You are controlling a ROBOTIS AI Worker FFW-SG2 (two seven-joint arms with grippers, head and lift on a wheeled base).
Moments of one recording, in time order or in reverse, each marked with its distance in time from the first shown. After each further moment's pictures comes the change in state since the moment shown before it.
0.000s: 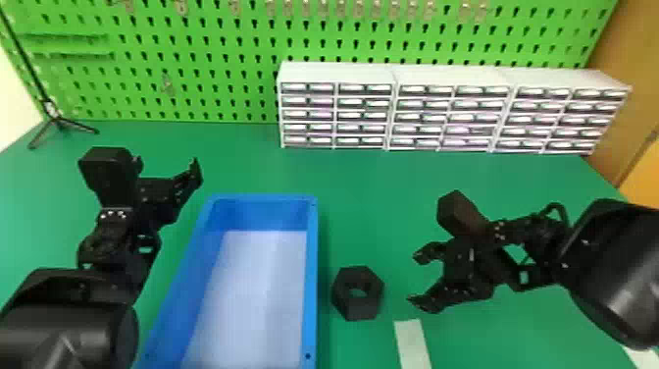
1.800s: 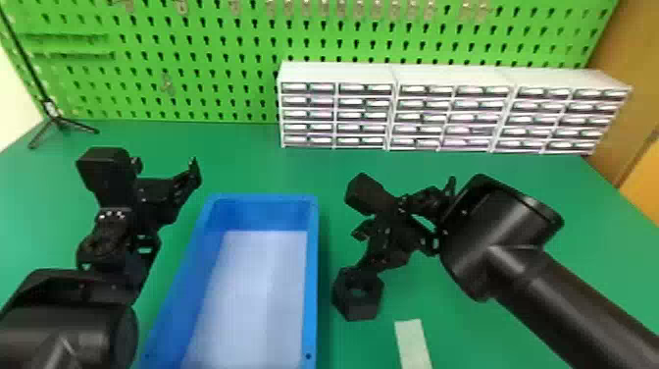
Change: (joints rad) left arm 0.002 -0.001 0.004 0.000 0.012 0.000 0.000; right arm -0.148 0.442 0.034 0.348 0.424 0.030 0.153
